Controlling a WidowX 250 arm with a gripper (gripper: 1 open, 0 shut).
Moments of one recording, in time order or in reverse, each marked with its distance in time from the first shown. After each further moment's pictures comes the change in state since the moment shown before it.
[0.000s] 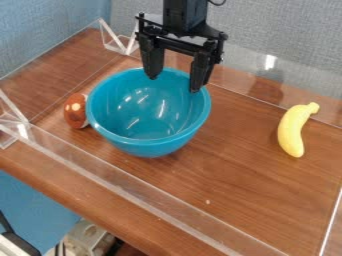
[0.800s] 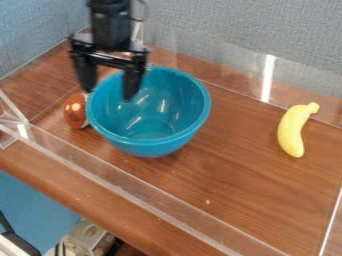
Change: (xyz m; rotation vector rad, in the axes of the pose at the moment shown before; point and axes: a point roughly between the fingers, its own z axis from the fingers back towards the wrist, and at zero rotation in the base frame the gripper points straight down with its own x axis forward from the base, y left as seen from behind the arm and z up) arm -0.026 0.093 -0.029 -0.002 0.004 0.190
